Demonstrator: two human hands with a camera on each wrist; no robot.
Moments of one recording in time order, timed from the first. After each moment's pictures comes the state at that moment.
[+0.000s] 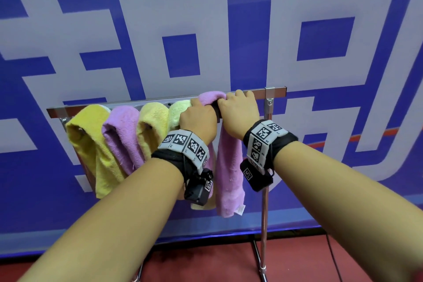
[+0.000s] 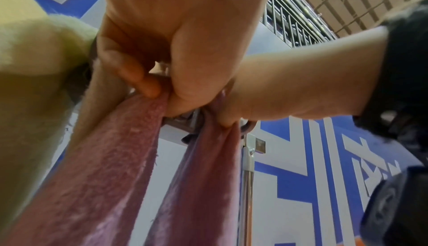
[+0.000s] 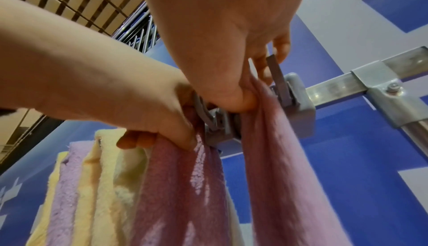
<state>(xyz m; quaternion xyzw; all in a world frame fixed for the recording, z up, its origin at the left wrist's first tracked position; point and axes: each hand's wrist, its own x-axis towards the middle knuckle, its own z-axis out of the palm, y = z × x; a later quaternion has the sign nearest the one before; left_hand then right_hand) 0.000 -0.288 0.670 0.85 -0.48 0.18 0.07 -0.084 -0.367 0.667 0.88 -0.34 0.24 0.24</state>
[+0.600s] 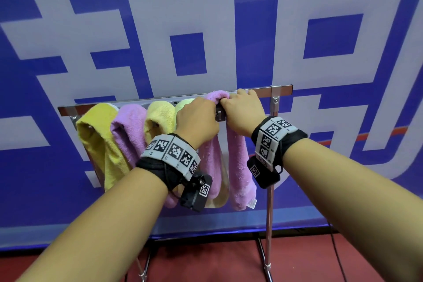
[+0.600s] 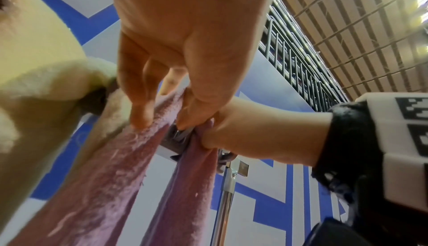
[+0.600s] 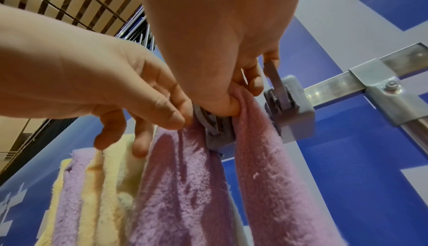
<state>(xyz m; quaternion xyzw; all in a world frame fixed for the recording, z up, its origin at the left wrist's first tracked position) -0.001 -0.251 0.685 0.81 -0.54 0.18 0.16 -0.088 -0.359 0.672 0.90 -0.29 0.24 0.23</state>
